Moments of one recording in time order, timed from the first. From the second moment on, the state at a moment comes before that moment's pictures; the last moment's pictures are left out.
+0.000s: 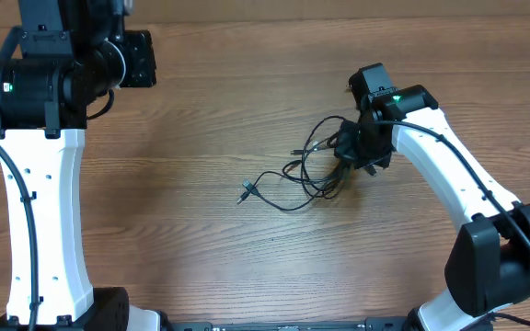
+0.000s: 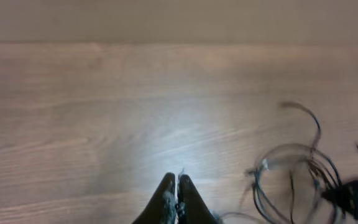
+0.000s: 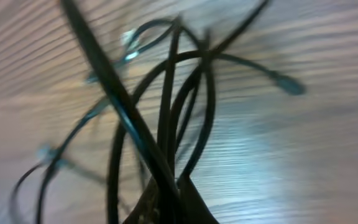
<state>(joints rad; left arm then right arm) -0.03 1.64 2.11 -1.26 0.21 -0.06 0.30 1.77 1.42 -1.06 -0.17 0.55</state>
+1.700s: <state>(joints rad) -0.32 1.99 2.11 -1.29 0.93 0.42 0.30 1.54 1.64 -1.03 -0.64 0.43</state>
